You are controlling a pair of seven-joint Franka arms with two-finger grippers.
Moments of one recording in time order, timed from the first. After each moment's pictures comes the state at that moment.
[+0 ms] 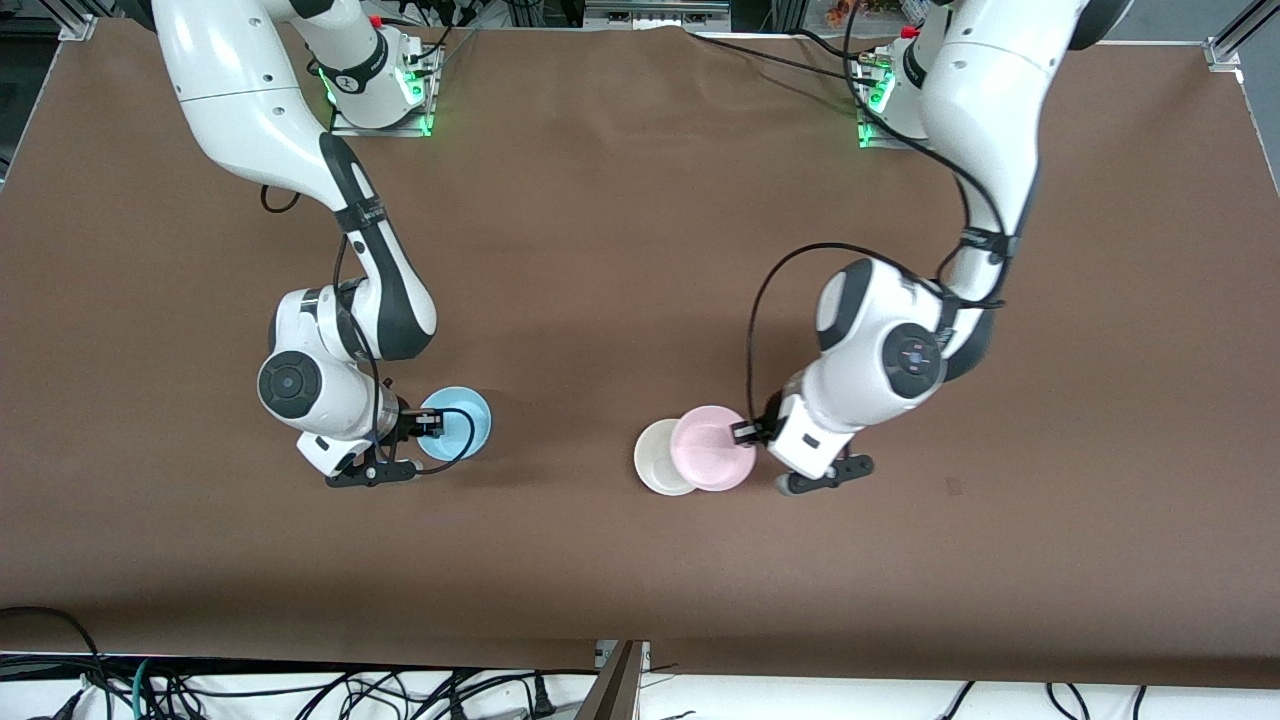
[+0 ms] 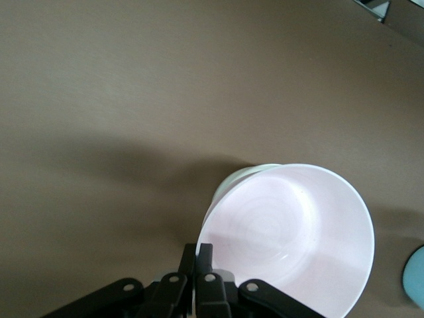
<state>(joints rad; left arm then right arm) -0.40 0.77 -0.04 -1.32 -0.32 2.24 -0.56 0.34 0.74 -0.11 -1.55 0.18 2.26 0.05</state>
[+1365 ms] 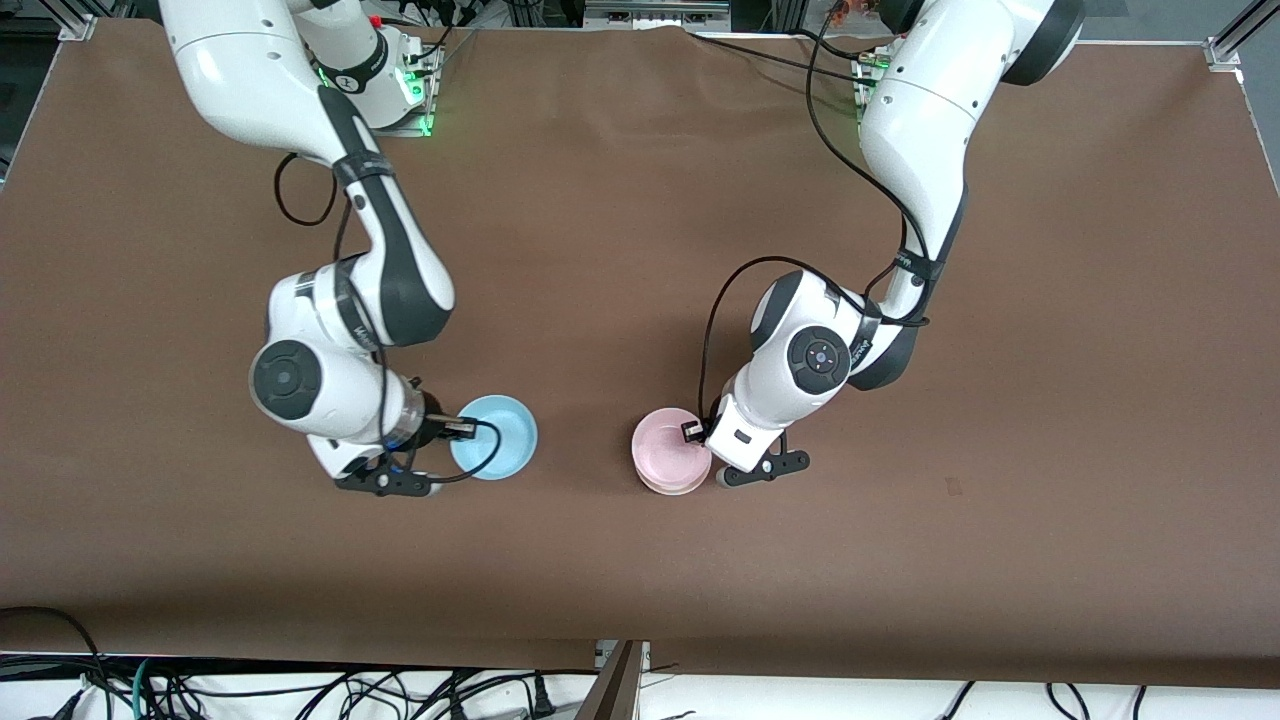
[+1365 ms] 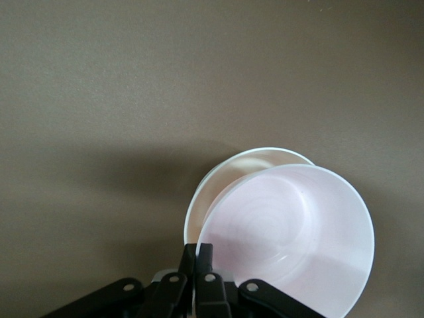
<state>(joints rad) -0.47 0.89 -0.04 -1.27 -0.25 2.30 -0.62 0.41 0.74 -0.08 -1.28 0.22 2.01 0.39</state>
